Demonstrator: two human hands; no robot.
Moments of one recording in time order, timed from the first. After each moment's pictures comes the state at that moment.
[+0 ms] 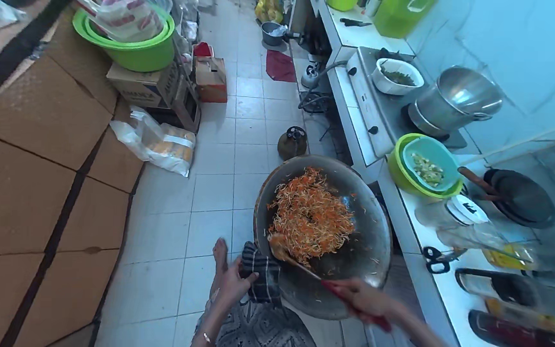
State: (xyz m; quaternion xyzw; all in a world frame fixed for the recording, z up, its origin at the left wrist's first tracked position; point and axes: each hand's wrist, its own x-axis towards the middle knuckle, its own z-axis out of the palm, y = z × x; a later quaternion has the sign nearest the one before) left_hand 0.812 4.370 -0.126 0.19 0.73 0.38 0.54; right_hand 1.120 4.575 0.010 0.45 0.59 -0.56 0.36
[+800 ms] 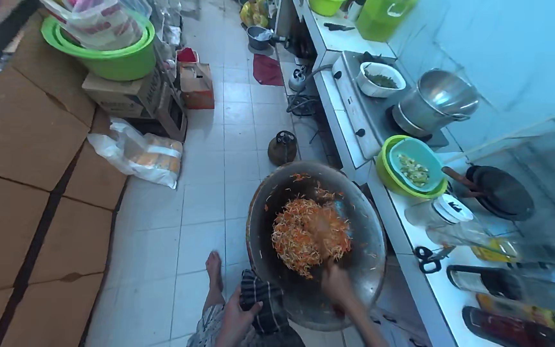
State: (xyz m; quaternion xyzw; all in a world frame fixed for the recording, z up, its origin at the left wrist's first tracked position) left_hand 0.850 4.361 -0.109 0.18 0.74 0.37 0.53; right_hand 1.060 4.569 -0.023 0.66 0.61 -0.36 0.26
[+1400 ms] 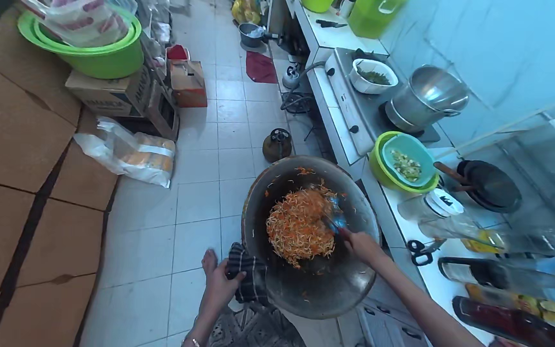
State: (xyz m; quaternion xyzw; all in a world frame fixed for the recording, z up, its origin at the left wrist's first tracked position) left_hand 0.799 4.398 -0.143 0.24 0.79 0.34 0.45; right_hand 1.121 4.685 -0.019 0.51 0.75 -0.18 0.37
